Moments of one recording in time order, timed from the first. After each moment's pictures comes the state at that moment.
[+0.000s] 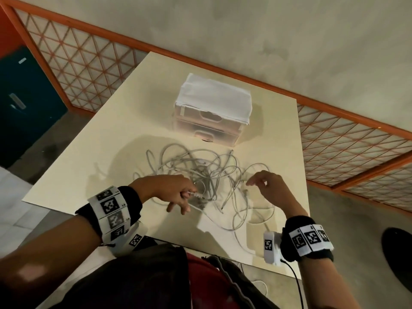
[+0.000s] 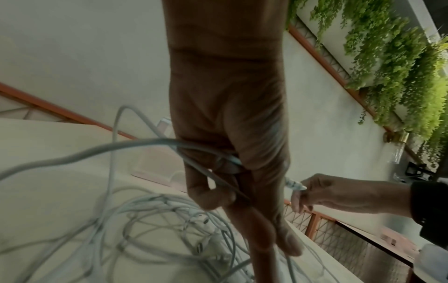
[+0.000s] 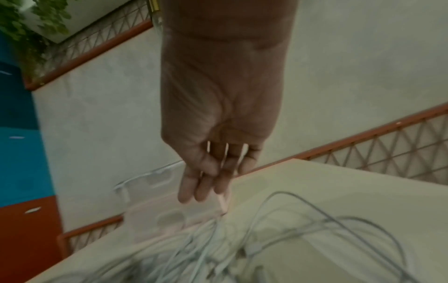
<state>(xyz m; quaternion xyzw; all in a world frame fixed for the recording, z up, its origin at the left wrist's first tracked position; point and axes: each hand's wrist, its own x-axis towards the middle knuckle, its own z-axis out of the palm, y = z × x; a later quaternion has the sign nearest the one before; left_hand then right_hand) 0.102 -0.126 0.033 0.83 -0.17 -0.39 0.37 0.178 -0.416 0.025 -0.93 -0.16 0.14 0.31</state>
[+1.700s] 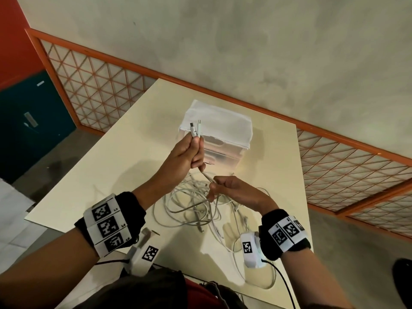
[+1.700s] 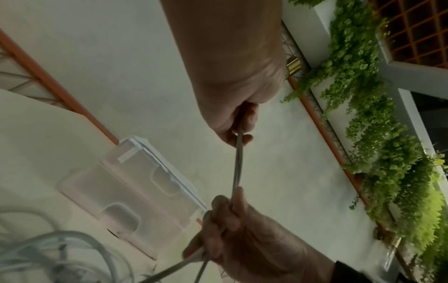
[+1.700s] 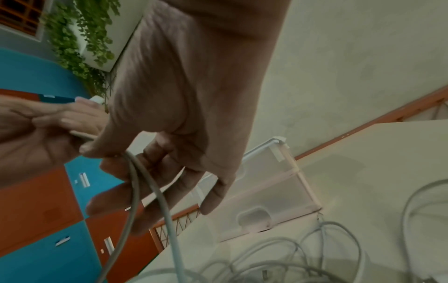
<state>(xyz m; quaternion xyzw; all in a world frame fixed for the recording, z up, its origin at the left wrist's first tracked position) 0.127 -0.139 0.110 0.63 -0.07 0.08 0.77 0.184 -0.322 0.078 -0.76 -0.29 0.38 0.44</state>
